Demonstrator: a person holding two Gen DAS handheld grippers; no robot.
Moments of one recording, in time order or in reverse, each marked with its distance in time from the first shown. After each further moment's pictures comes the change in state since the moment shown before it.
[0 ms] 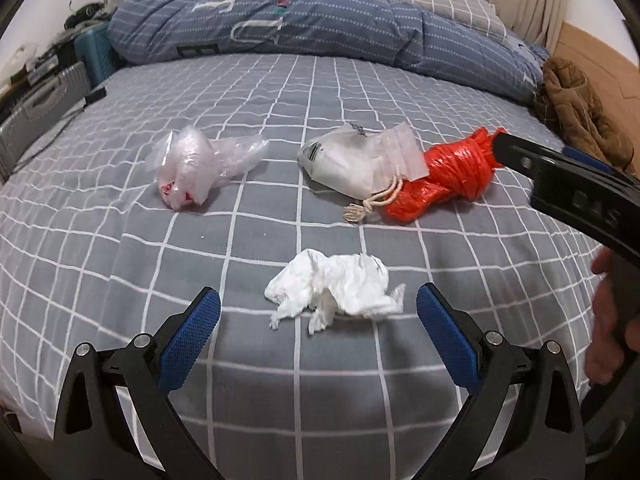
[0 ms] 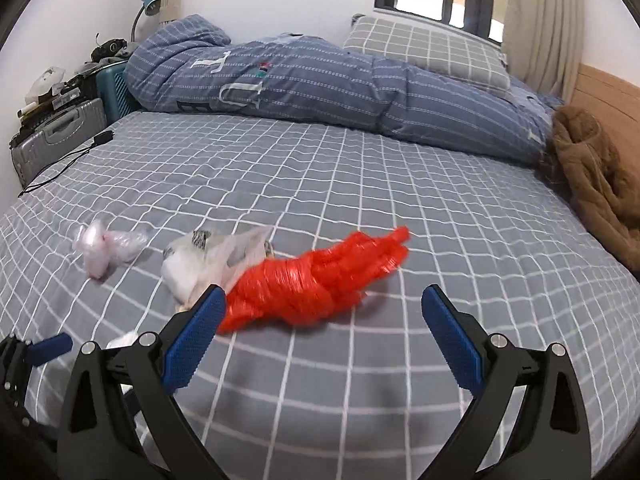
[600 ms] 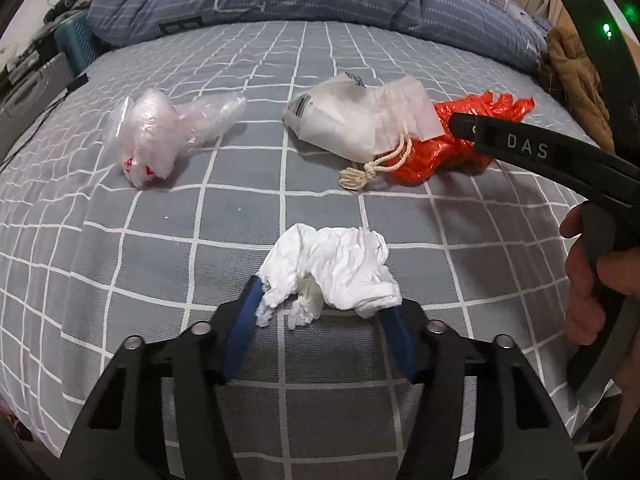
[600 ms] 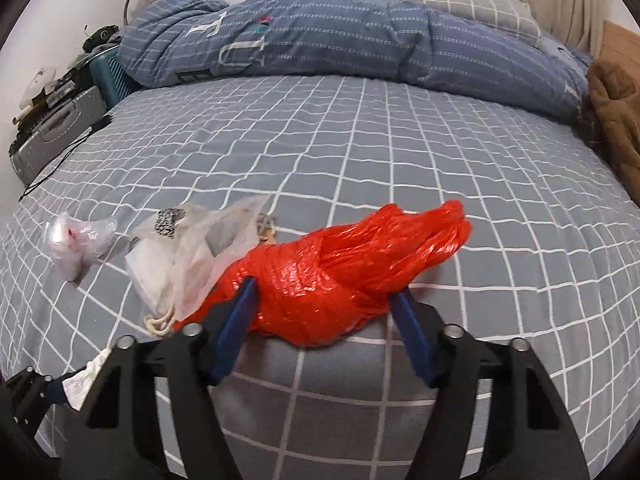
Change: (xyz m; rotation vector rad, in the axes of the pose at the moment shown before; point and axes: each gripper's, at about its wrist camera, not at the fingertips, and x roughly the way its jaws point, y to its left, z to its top) left arm 0.036 -0.008 -0.003 0.046 0.107 0.006; right arm 0.077 -0.007 -0.007 0.054 0.144 0.109
